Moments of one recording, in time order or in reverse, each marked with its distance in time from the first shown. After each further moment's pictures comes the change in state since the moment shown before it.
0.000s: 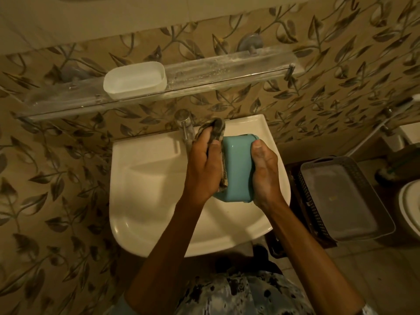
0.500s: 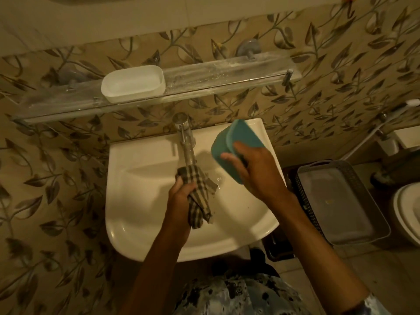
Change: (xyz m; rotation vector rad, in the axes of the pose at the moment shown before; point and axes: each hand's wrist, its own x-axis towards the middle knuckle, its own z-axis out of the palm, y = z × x) left_hand -0.041 -0.054 -0.025 -0.560 0.062 -0.610; right_hand 0.024 -0.007 -0.014 -0.819 -0.317 -0.518
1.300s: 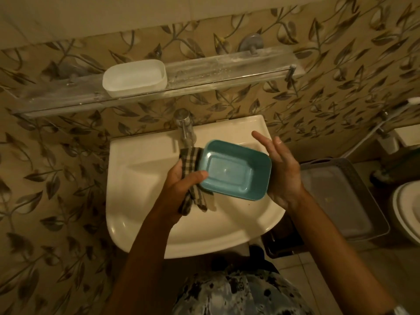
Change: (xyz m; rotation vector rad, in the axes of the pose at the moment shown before) left_hand 0.012 0.023 -0.014 0.092 -0.362 0.165; right_hand -0.020 0.001 -0.025 1.188 0.001 0.813
